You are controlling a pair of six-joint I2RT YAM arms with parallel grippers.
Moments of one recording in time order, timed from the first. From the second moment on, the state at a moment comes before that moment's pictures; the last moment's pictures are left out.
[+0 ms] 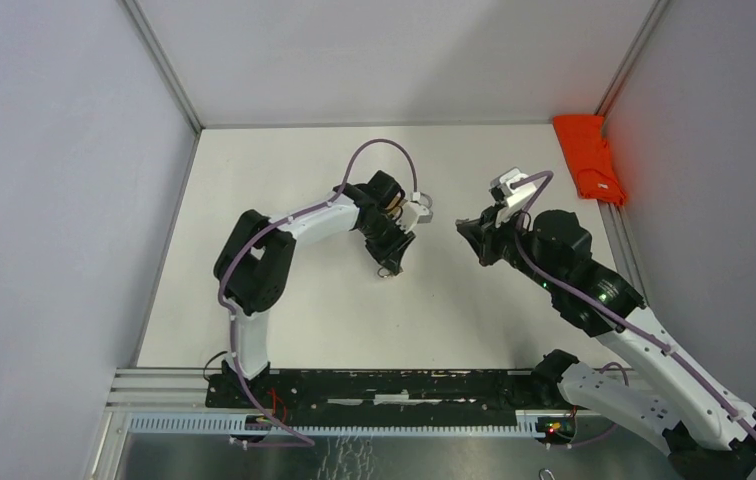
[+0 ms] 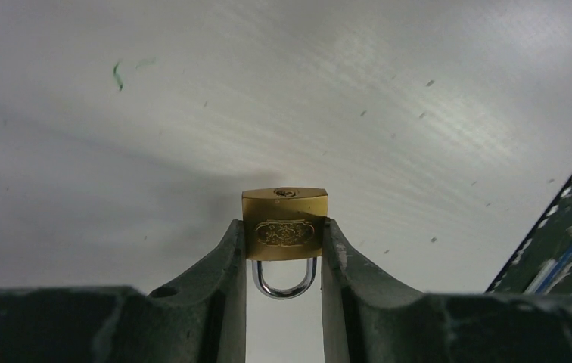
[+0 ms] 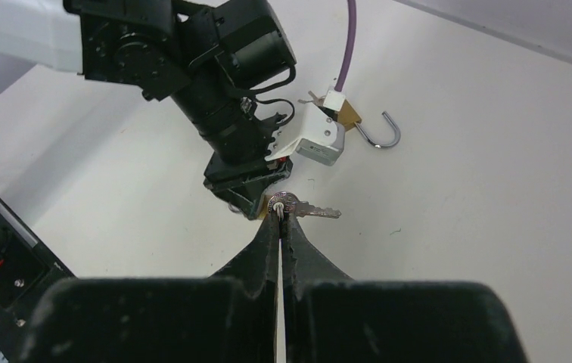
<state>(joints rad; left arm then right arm) -0.66 1.97 1.43 -0.68 0.47 0.27 0.70 0.79 0.98 -0.42 0.05 0.13</state>
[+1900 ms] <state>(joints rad) -0.60 1.27 1.27 -0.26 0.54 0.16 0.70 0.80 0.87 -0.15 -0.49 0.14</state>
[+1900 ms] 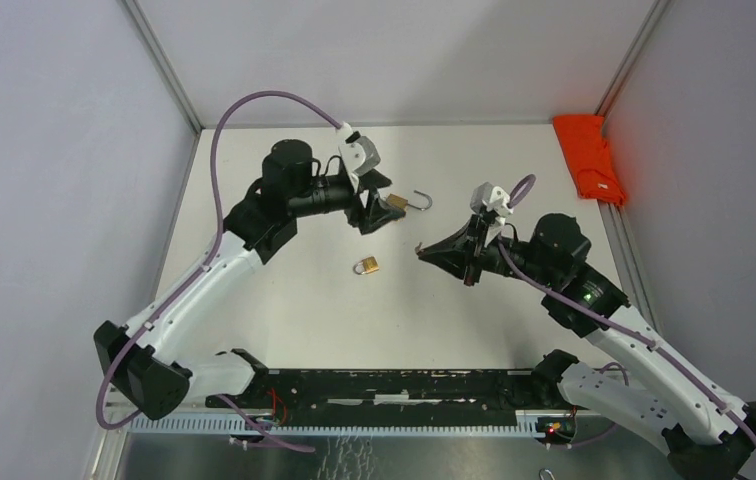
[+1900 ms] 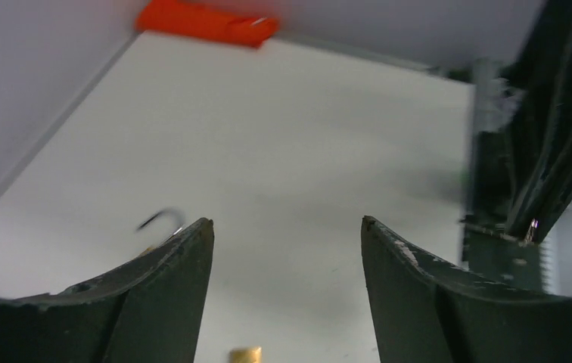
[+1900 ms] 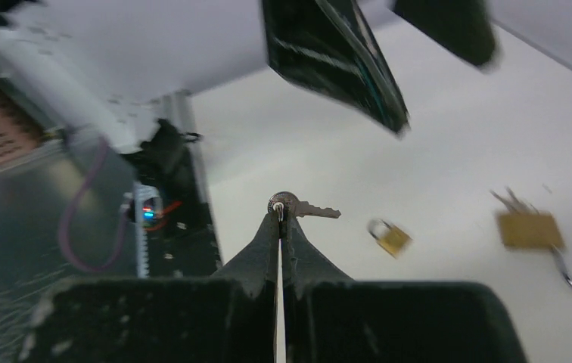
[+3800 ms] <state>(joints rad) -0.66 1.52 1.58 -0.39 0.63 -0.26 0.70 0.83 1.05 -0.32 -0.68 -0.03</state>
